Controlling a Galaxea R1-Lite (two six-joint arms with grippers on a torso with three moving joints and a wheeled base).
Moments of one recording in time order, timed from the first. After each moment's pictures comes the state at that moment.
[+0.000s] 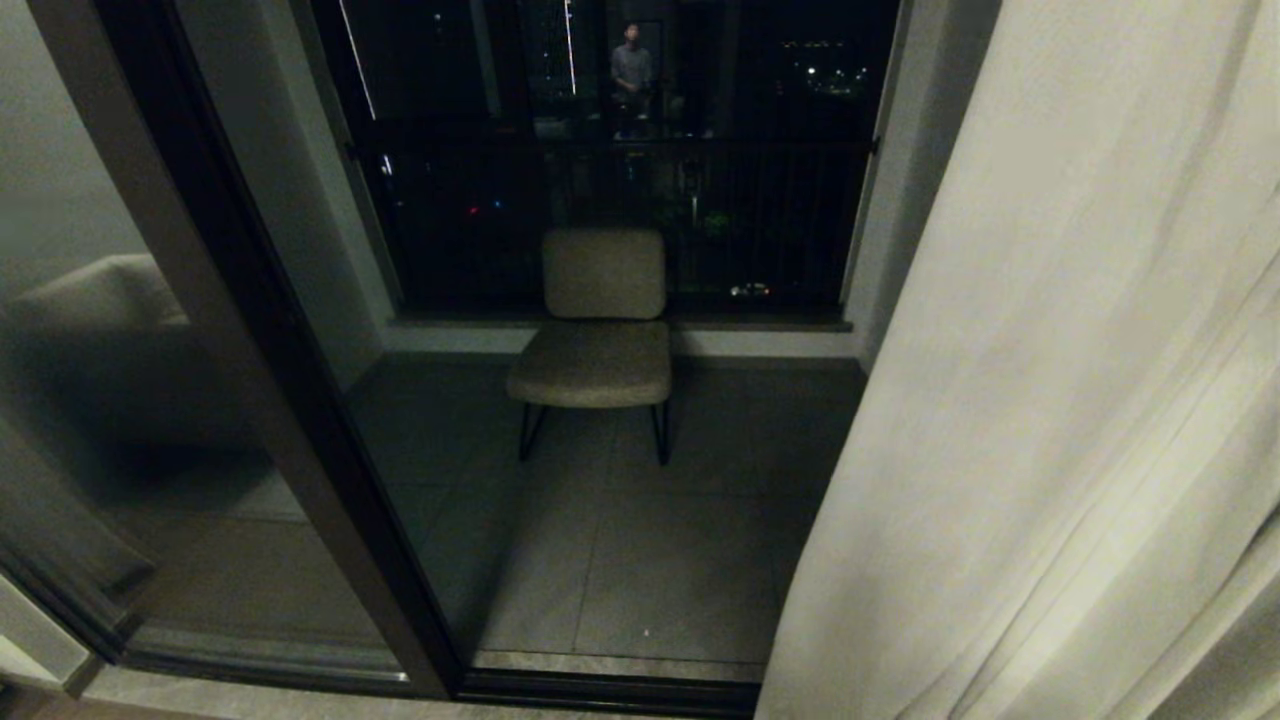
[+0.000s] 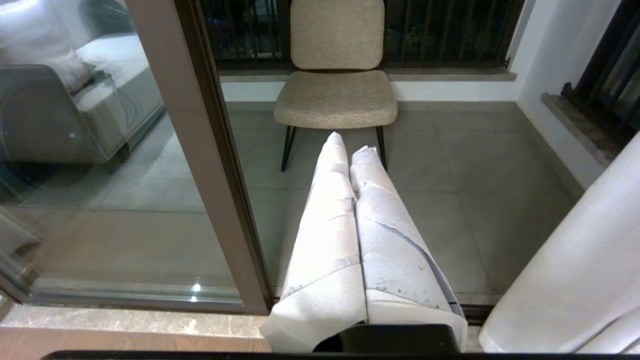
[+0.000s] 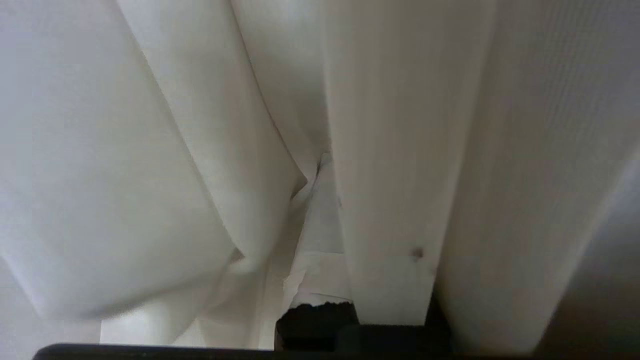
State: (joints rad) left arm 0.00 0.00 0.00 0.00 -0.01 0.01; right arm -0.42 1.62 -1.23 -0.63 -0.18 -0.09
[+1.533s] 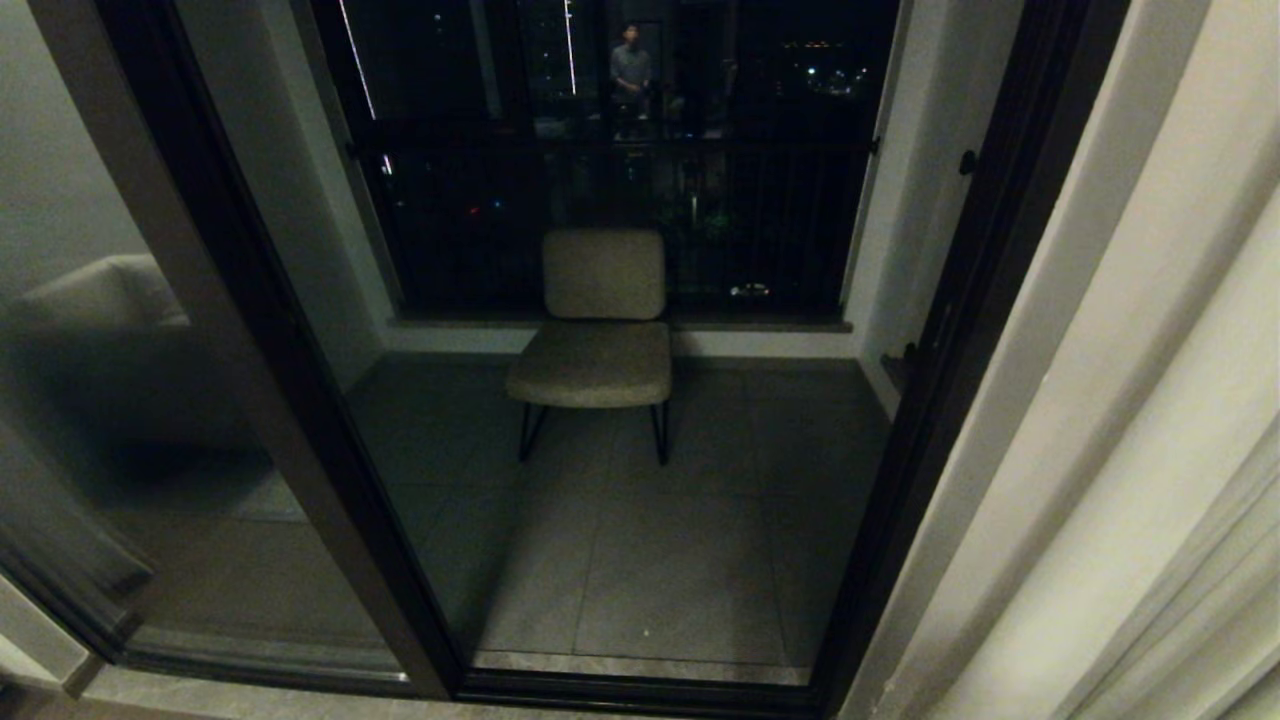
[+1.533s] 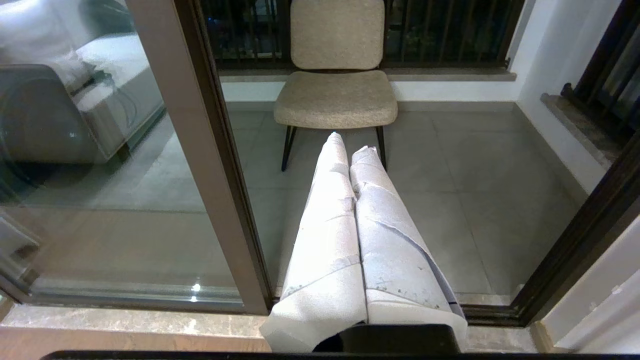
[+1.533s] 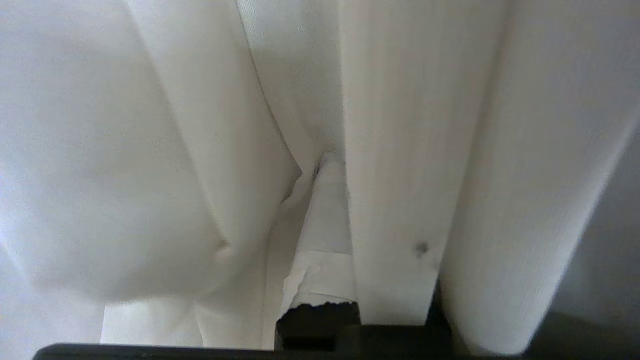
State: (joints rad) left arm 0.00 0.00 0.00 0.00 -0.01 0.01; right arm -0.80 1.93 -1.53 -0.62 -0.10 -0.05
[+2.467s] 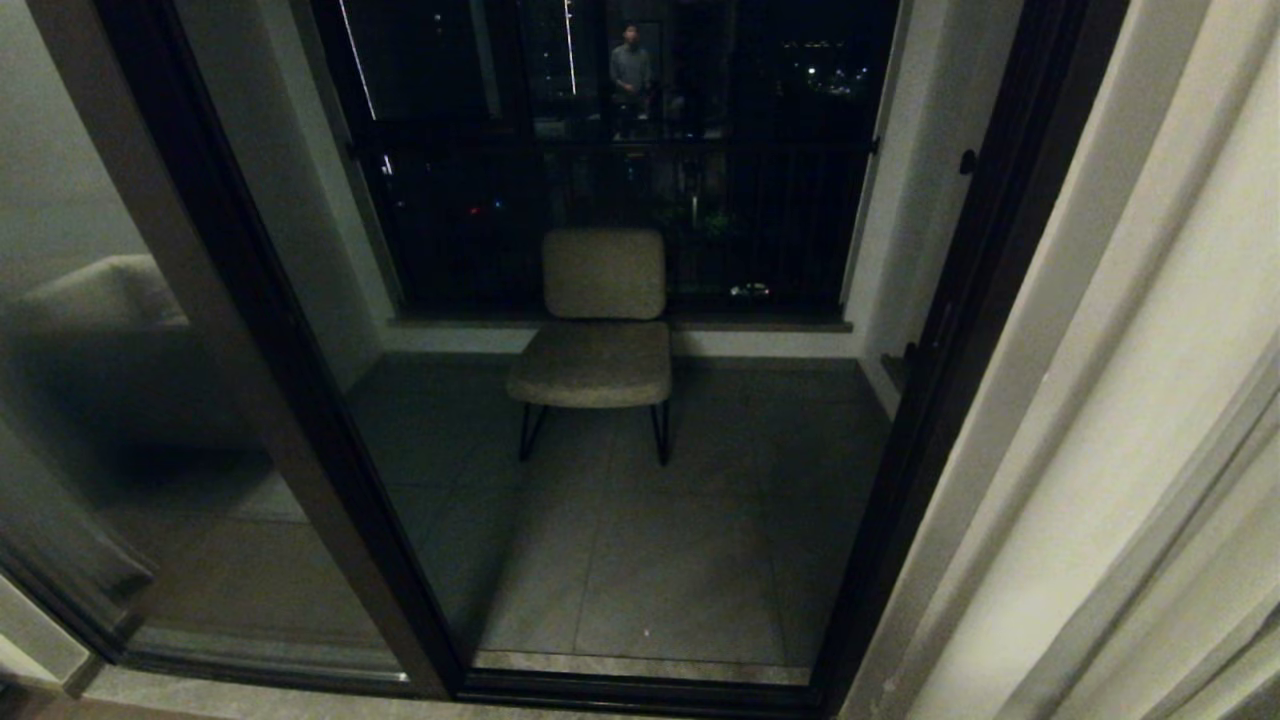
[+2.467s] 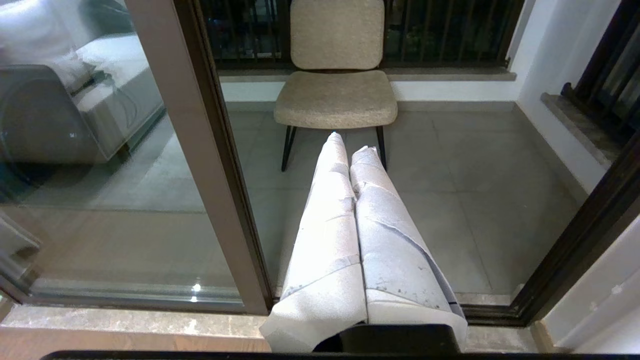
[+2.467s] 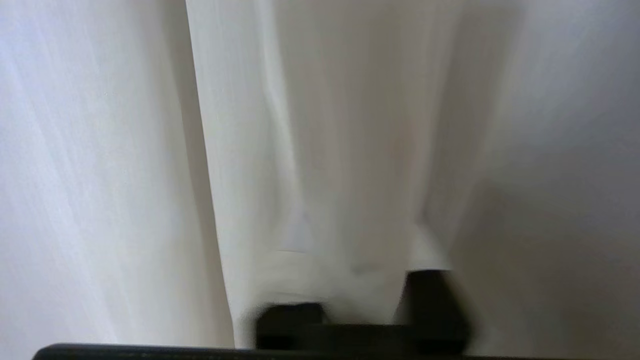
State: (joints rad) left arm 0.00 0.00 0.00 0.00 -0.01 0.01; right arm -0.68 1.48 -1.06 -0.61 0.25 -0.04
